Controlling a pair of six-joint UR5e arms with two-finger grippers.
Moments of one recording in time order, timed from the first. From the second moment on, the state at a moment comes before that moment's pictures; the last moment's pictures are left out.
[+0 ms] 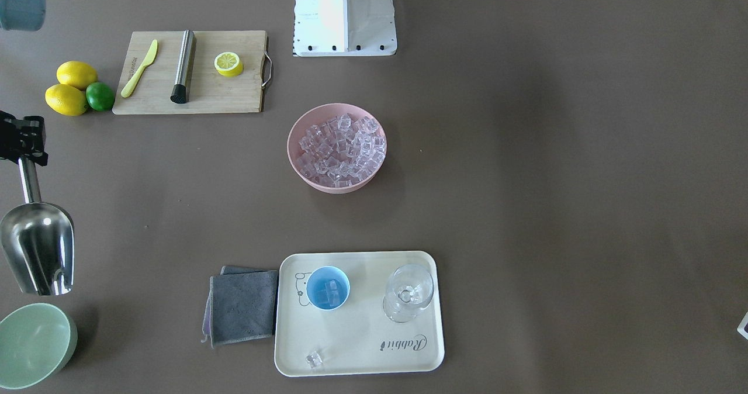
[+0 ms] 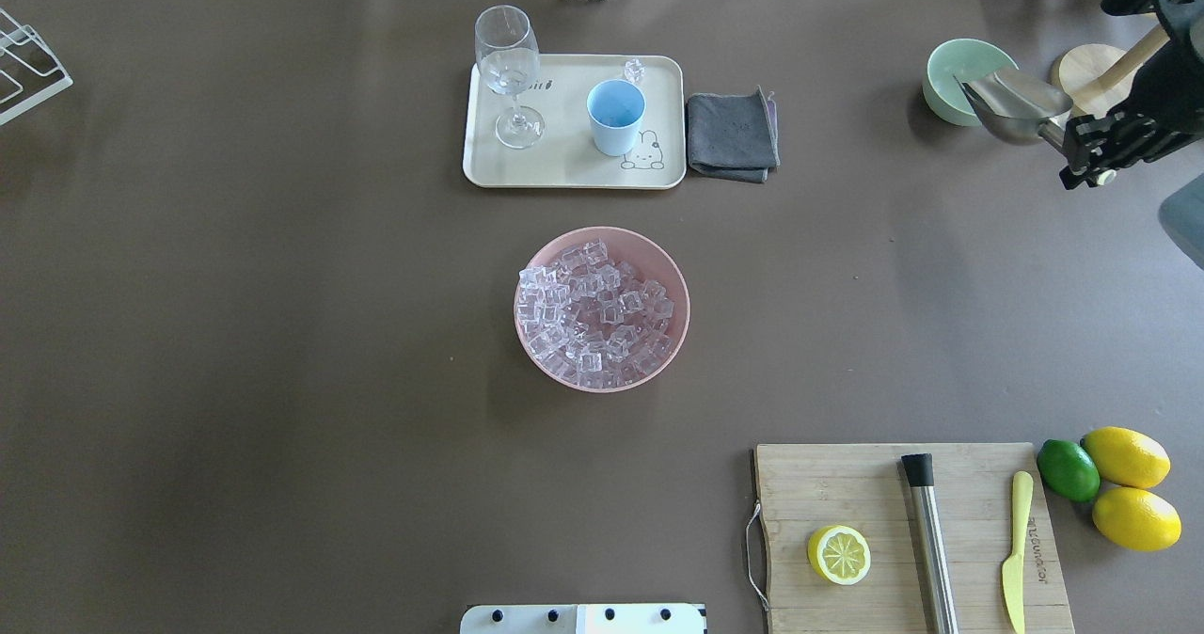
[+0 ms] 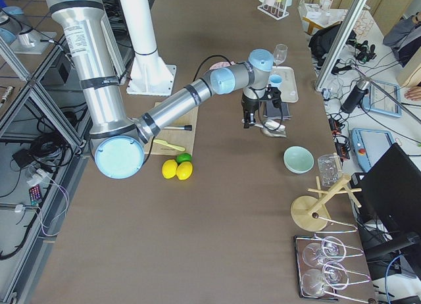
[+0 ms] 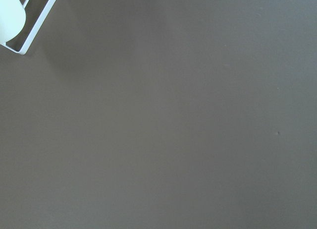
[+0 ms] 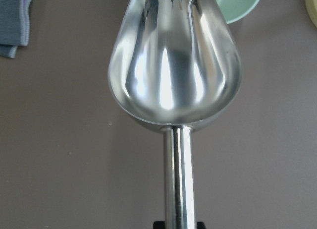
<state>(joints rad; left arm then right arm) -1.55 -1.58 -1.66 -1.40 -2.44 0.34 1.19 -1.34 1.93 -1.84 2.28 0.38</state>
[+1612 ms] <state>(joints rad) -1.54 -1.62 -1.62 -1.41 -2.29 0.20 1.20 -1.67 1.75 -1.38 2.32 0.54</state>
